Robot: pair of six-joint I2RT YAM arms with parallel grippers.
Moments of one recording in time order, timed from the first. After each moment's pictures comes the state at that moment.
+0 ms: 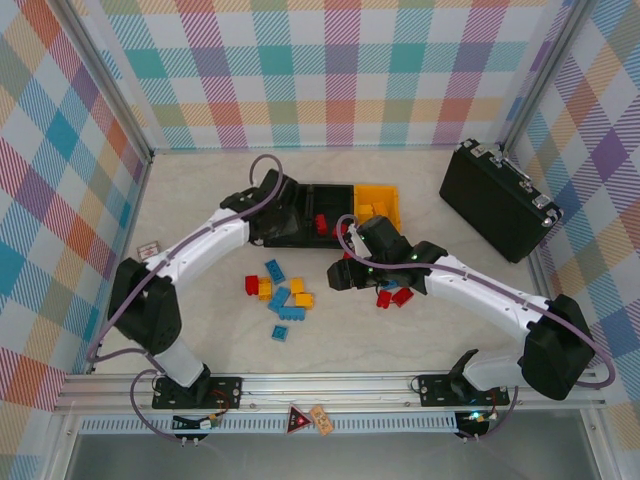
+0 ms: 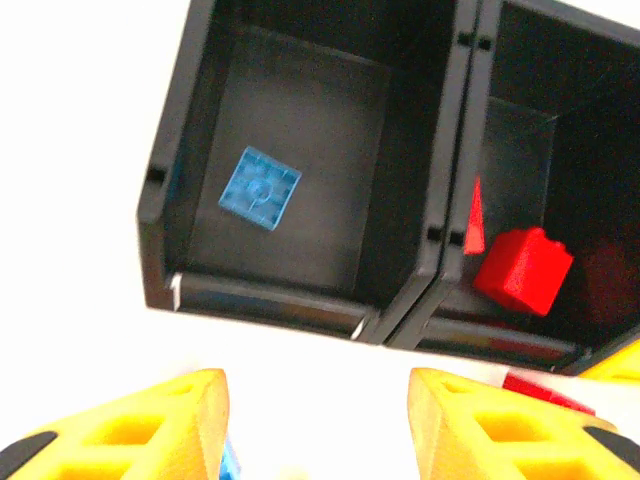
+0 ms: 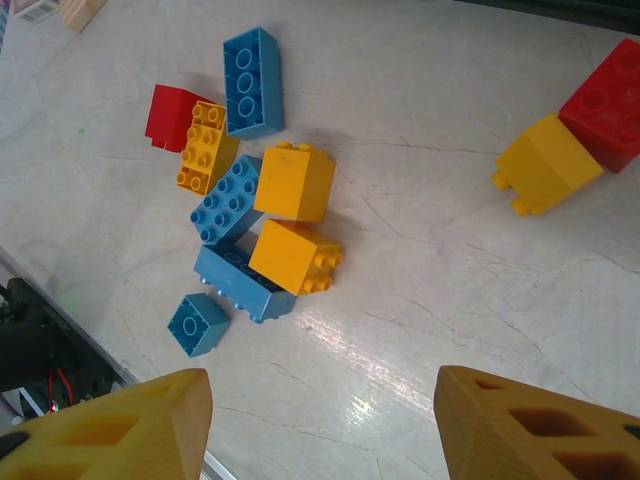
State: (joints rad) left arm -0.55 1.62 1.33 -0.73 -0.20 -0.72; right arm 0.78 1.33 0.97 -0.54 -0.27 0.53
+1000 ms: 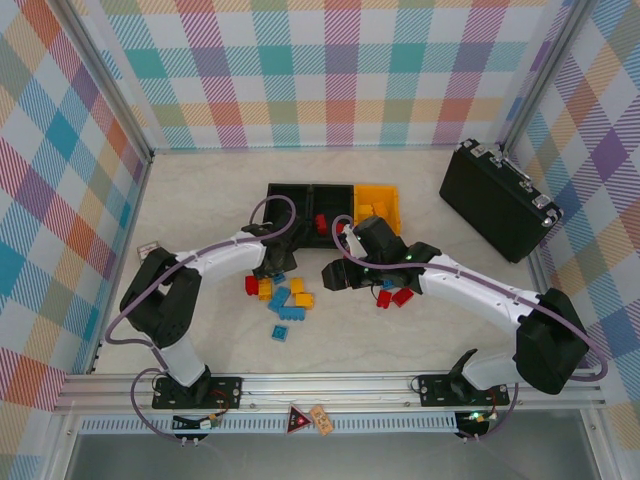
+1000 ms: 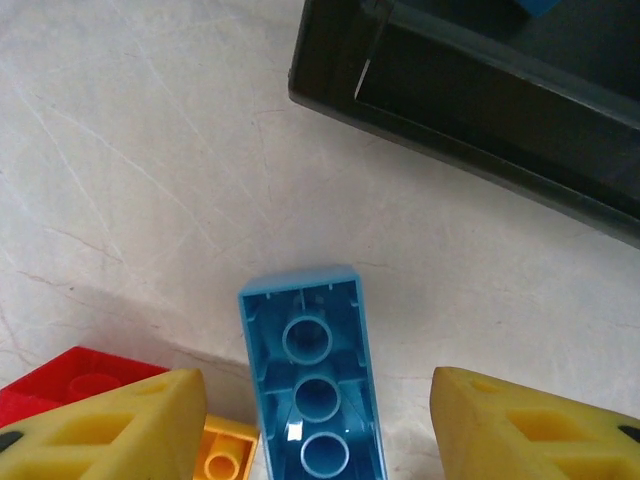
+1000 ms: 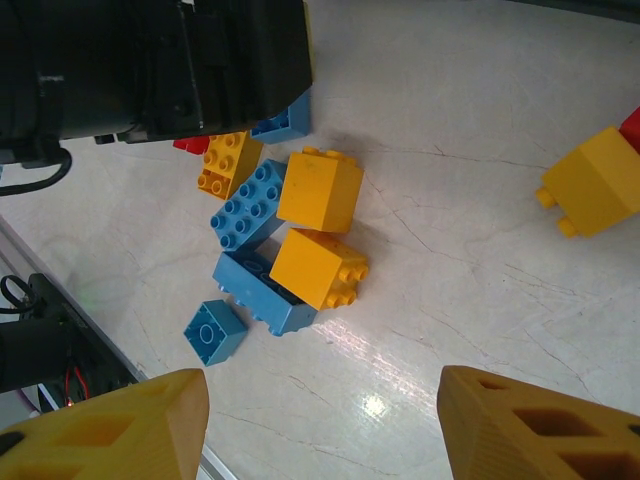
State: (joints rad) left arm -0.62 1.72 1.09 -0.69 -0.31 -0.95; right arm 0.79 1.37 0.95 -0.47 -0.31 0.53
